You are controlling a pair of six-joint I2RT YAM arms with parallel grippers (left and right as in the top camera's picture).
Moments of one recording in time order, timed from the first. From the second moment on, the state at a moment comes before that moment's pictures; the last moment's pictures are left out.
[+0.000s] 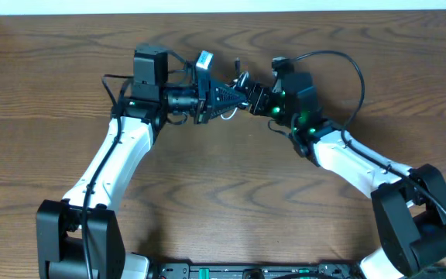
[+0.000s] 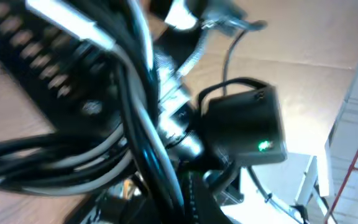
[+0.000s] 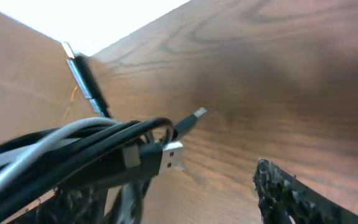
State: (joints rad) left arm -0.18 1.60 1.13 -0.16 1.26 -1.01; right arm 0.47 1.75 0.97 0.33 -0.24 0.77
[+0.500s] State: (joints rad) left arm -0.16 1.68 1.09 0.89 1.35 -1.50; right arm 0.43 1.67 1.05 -0.09 -0.25 0.82
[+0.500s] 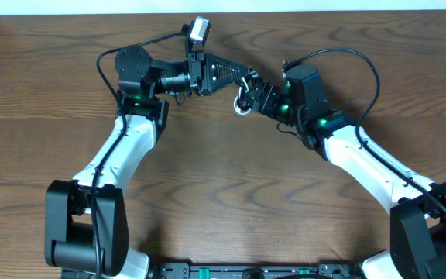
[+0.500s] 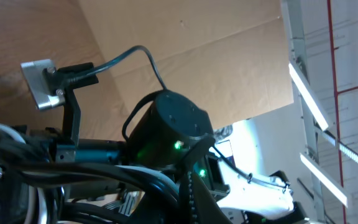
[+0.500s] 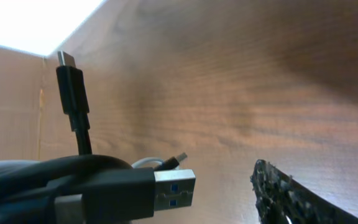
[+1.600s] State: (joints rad) left arm -0.18 1.63 1.10 0.25 1.49 -1.17; right arm 0.30 1.66 0.99 0.06 -1.06 -0.24
